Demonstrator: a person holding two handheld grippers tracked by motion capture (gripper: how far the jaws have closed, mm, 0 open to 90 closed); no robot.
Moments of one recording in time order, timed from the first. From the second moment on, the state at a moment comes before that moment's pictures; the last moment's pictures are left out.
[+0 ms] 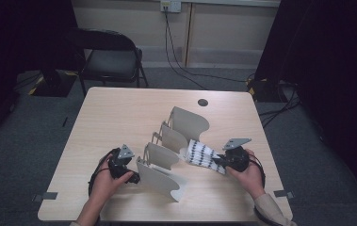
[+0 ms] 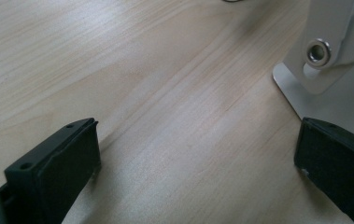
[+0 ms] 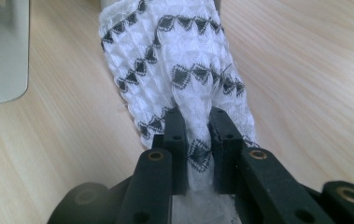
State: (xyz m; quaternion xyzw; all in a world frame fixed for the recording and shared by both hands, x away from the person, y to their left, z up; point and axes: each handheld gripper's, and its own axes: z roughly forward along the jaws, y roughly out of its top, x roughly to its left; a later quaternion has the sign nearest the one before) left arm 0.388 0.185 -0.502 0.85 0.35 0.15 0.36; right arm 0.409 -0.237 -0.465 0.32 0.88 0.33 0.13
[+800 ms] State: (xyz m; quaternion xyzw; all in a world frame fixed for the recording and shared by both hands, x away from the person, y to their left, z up) left arm 0.388 0.185 -0.502 0.85 0.35 0.14 0.36; right arm 0.393 -0.267 -0.438 0.33 0.86 0.35 0.17
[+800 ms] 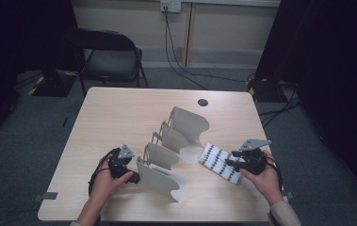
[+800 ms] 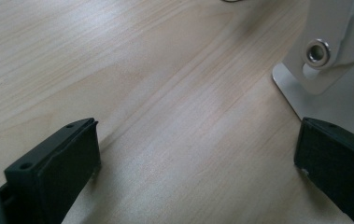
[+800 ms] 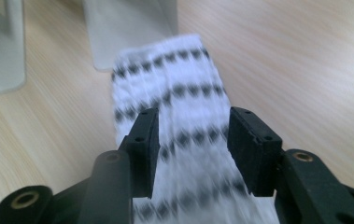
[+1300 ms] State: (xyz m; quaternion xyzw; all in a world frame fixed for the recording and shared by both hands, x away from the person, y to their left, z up) left arm 0.389 0.186 -0.501 0.85 0.35 0.15 0.36; right arm 0.421 -0.227 -0.463 0.32 0.87 0.34 0.15
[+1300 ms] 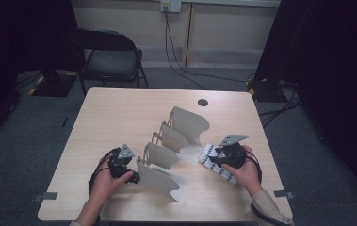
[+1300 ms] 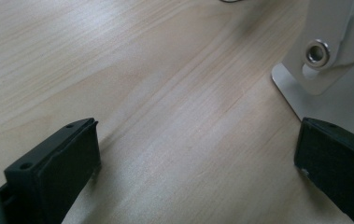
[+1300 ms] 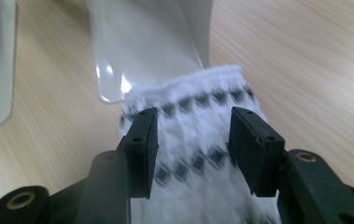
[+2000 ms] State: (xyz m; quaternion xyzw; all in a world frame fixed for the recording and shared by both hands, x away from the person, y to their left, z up) left arm 0.389 0.186 -0.501 0.86 0.35 0.15 0.36; right arm 0.426 -0.221 -0.455 0.31 0.88 0.33 0.15
